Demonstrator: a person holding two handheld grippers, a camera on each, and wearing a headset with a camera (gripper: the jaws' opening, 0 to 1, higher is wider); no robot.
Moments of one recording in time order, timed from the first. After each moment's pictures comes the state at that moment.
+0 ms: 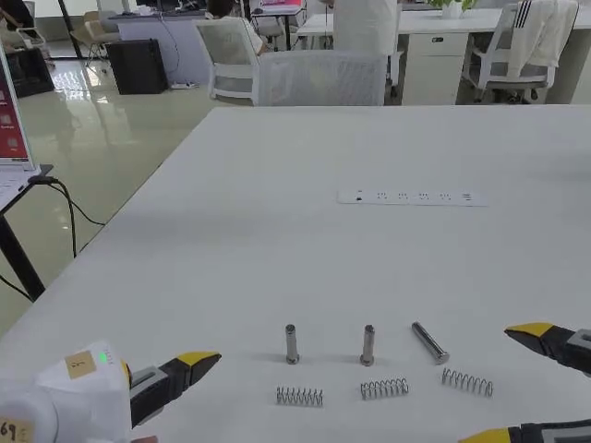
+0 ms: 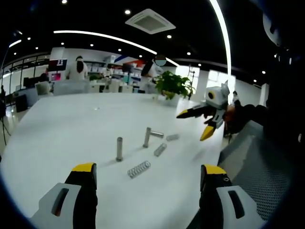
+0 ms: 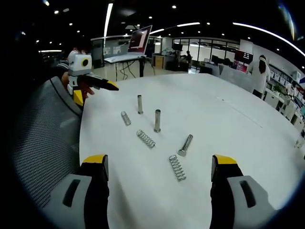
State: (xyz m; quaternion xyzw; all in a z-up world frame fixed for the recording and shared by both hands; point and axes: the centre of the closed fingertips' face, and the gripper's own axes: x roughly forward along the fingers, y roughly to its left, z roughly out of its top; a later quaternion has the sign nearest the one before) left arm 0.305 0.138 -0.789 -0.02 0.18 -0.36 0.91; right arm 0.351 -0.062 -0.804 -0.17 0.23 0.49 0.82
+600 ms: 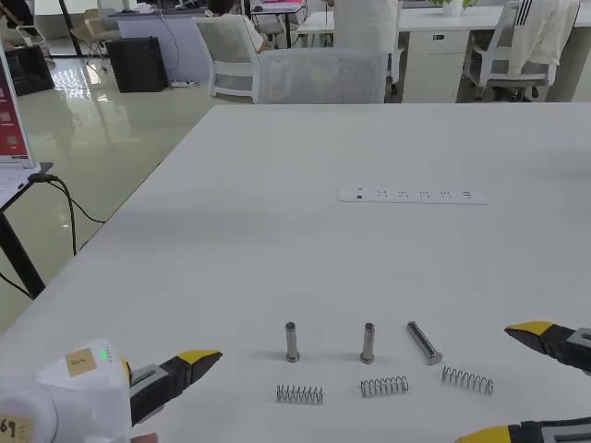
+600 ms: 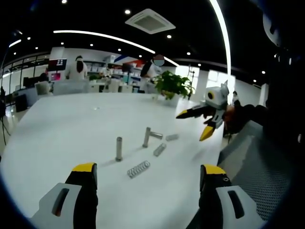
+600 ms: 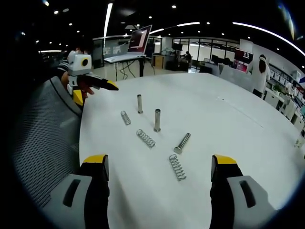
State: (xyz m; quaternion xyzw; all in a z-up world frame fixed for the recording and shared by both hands) left arm 0.305 0.138 -0.789 -0.02 0.18 -0.37 0.91; right arm 0.351 -0.062 -0.804 -0.17 0.23 0.49 0.82
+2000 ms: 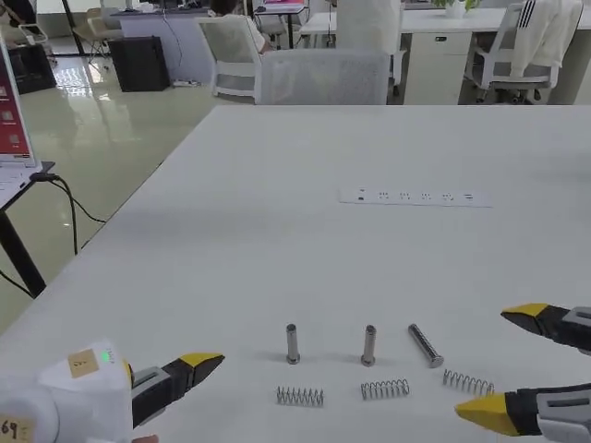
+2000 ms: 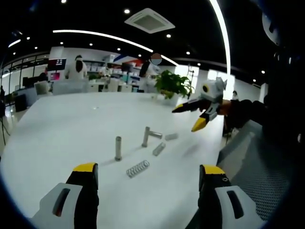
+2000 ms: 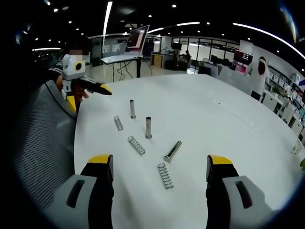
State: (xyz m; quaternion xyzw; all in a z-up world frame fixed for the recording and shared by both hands) left arm 0.305 0.136 -0.789 -0.02 0.18 -0.37 0.91; right arm 0.372 -0.058 -0.785 -0.18 0.23 0.48 0.83
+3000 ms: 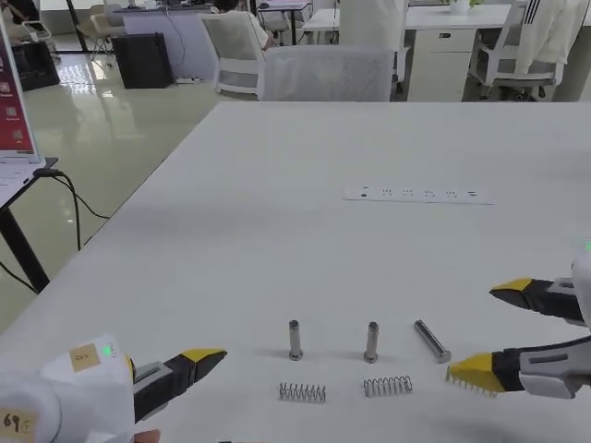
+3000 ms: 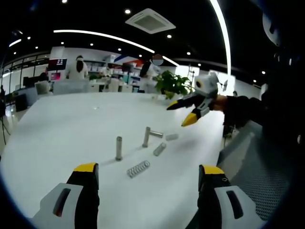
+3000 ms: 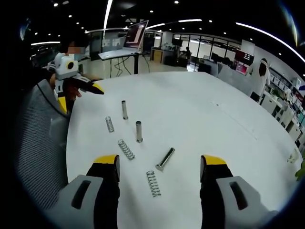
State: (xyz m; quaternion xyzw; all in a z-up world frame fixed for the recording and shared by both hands) left arm 0.304 0.138 -0.789 -0.02 0.18 -0.37 0.91; right arm 0.400 -0.049 -0.783 -0.21 0.24 0.48 0.82
